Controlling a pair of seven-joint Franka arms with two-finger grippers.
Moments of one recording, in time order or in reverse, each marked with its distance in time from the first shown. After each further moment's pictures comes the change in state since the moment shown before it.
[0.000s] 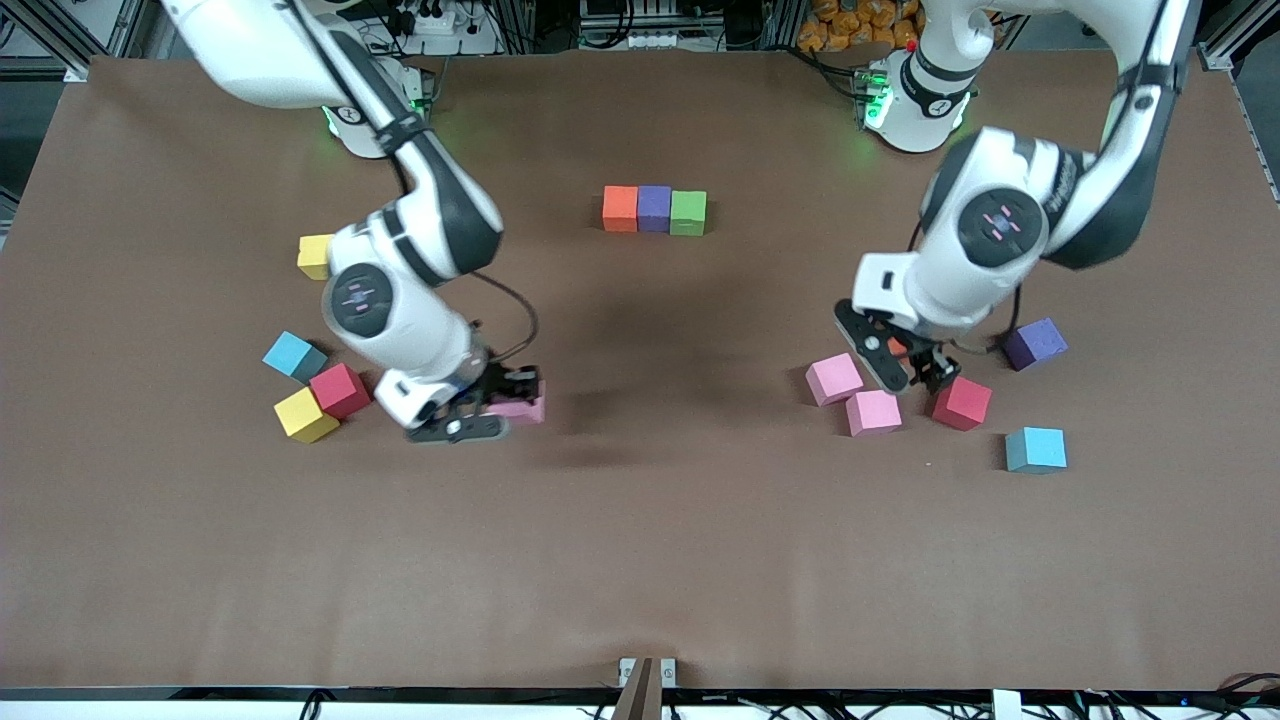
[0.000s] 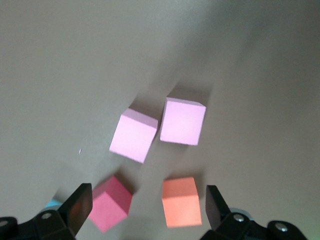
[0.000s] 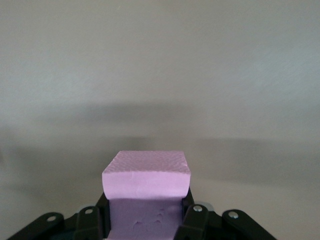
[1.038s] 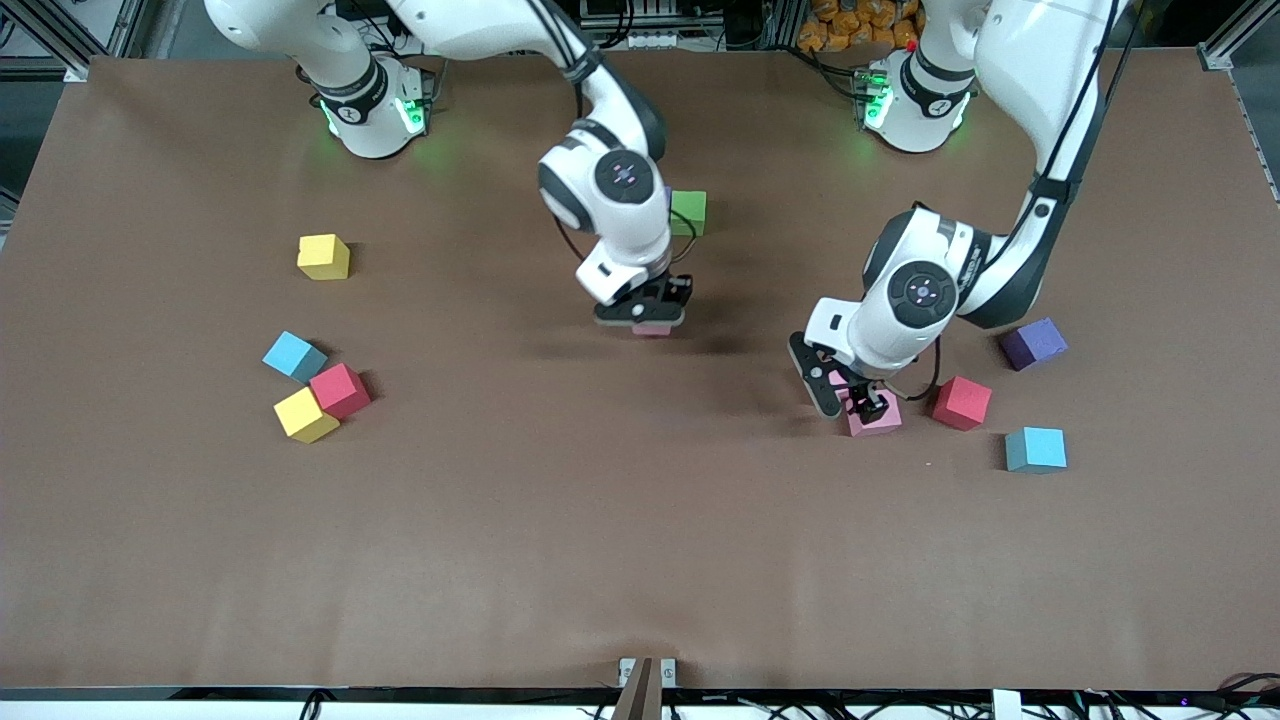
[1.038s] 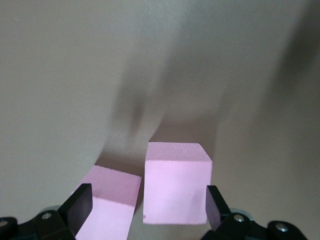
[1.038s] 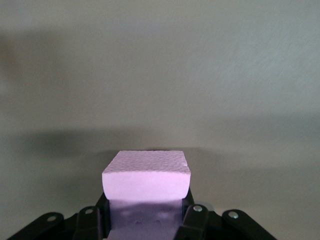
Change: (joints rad) left arm -0.065 0.190 0.002 -0.094 0.046 0.303 0.014; right arm 0.644 0.097 -0.275 -0.056 -0.003 0.129 0.449
